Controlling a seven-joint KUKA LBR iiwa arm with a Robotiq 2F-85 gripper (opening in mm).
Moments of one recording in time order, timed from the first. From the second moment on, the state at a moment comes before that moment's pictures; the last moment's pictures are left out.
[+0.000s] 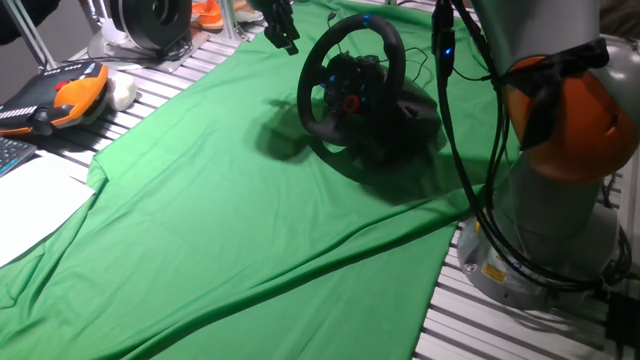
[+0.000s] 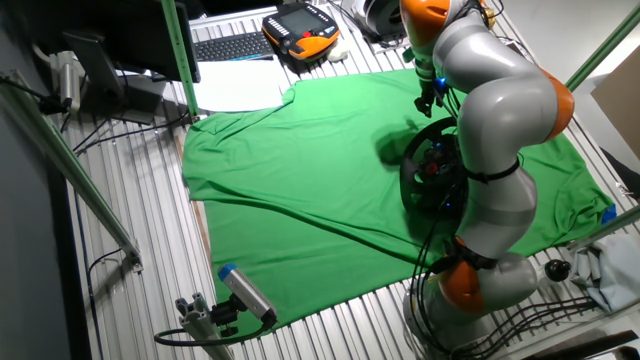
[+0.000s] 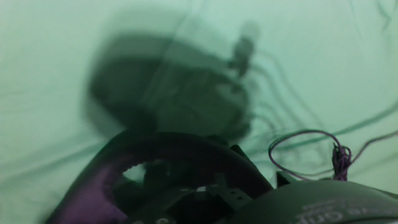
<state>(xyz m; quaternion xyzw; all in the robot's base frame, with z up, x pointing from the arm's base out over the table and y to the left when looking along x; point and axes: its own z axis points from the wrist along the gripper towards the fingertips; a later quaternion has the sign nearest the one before) 0.548 -0.175 0.216 0.16 -0.97 0.12 0.14</state>
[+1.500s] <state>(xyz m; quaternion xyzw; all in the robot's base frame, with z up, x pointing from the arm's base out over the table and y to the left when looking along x) 0.548 -0.175 0.217 -0.05 -0.98 0.12 0.17</state>
